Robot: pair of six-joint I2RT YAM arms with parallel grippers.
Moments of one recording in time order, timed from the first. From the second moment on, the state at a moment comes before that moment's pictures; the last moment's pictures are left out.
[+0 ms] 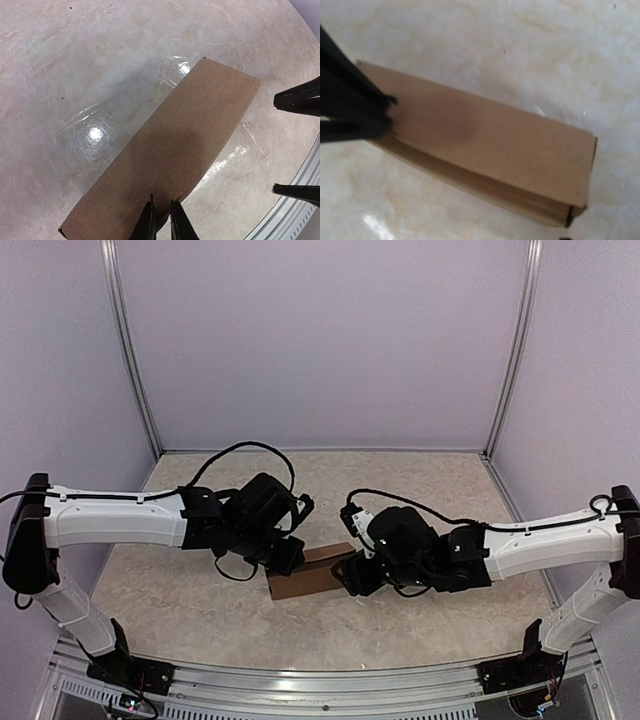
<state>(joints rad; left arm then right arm) -1.02 1.59 1.14 -0.48 -0.08 -0.42 1.16 1.48 0.90 -0.11 0.27 0.44</state>
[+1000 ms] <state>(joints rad) -1.02 1.62 1.09 -0.38 -0.06 -0.44 1.06 1.71 1.08 -0.08 0.19 0.42</state>
